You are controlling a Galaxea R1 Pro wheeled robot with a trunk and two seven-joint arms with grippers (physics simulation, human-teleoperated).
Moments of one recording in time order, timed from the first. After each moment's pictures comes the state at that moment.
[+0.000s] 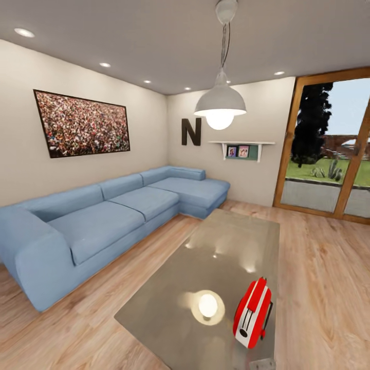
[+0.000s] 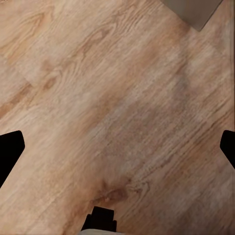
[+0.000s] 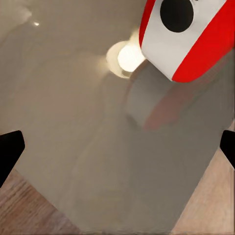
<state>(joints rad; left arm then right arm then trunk) 0.03 -0.06 0.17 -0.64 0.00 0.05 0.09 -0.10 0.03 0.01 -0.67 0.14 -0.01 0.01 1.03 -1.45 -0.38</state>
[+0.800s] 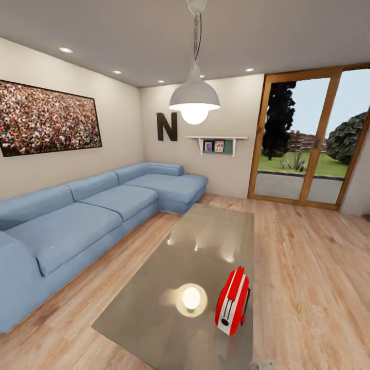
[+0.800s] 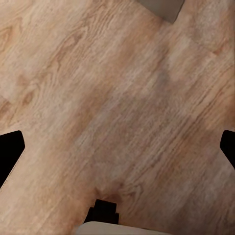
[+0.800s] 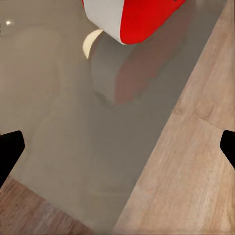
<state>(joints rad) 0.03 -0.06 0.17 -0.64 0.00 0.05 0.09 -0.10 0.03 0.01 -0.67 0.14 -0.01 0.01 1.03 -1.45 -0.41</state>
